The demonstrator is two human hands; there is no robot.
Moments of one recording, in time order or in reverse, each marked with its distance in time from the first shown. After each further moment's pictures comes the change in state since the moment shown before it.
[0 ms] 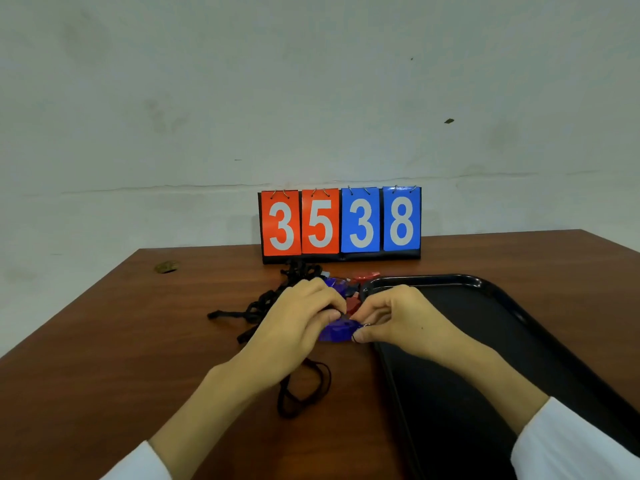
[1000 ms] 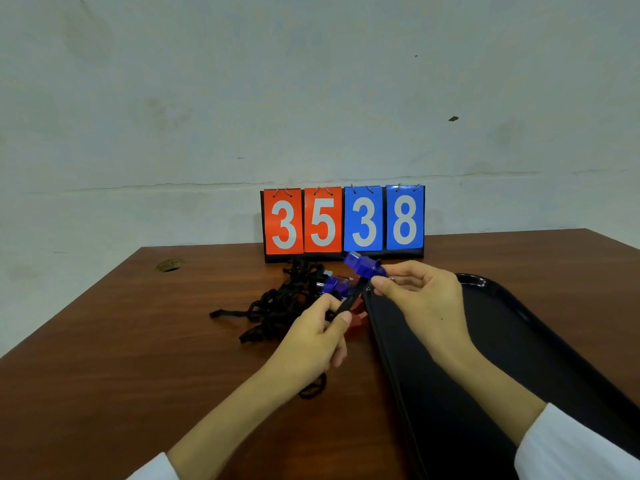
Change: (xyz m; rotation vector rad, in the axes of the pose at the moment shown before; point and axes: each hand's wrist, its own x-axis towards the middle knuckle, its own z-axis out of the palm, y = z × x) left_hand 0.000 0.031 0.015 -0.564 -0.096 -0.505; right_hand -0.006 -0.006 0.005 0.388 0.640 0.007
